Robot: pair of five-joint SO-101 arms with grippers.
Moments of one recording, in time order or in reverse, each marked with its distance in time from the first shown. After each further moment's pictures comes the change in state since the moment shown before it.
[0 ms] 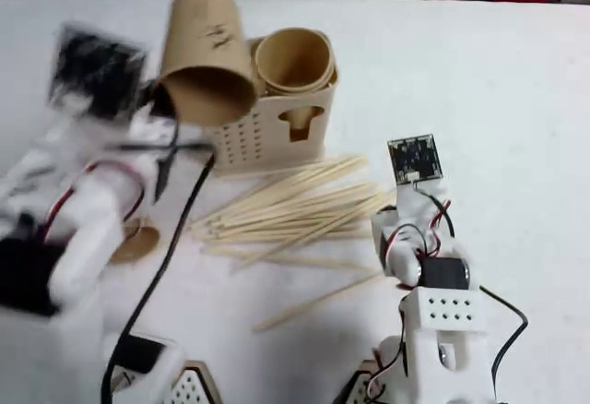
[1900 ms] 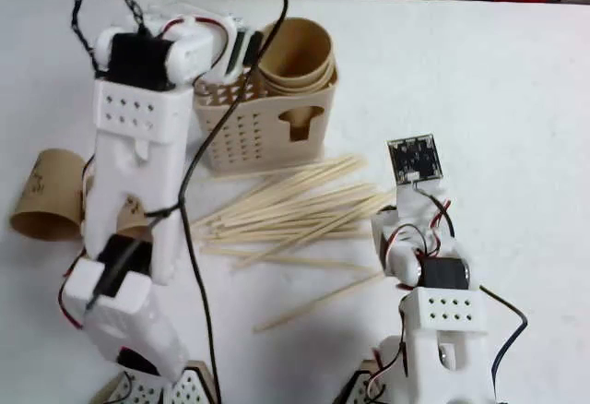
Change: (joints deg) left arm 0.3 55.3 -51.1 10.4 0.4; right arm 0.0 0.0 0.0 0.0 0.0
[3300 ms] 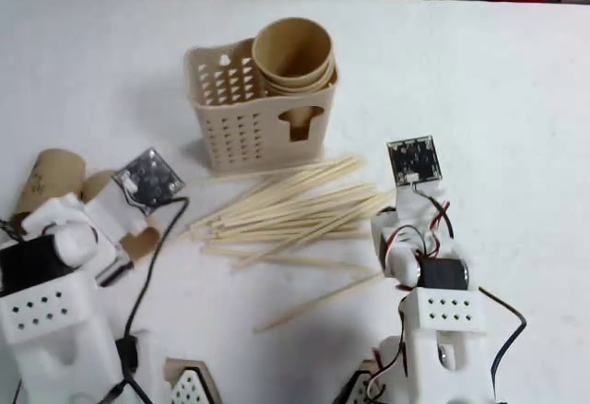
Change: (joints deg) left arm -33.9 -67.2 94.2 -1.5 -57.1; right arm 0.0 0.0 0.8 -0.7 0.0
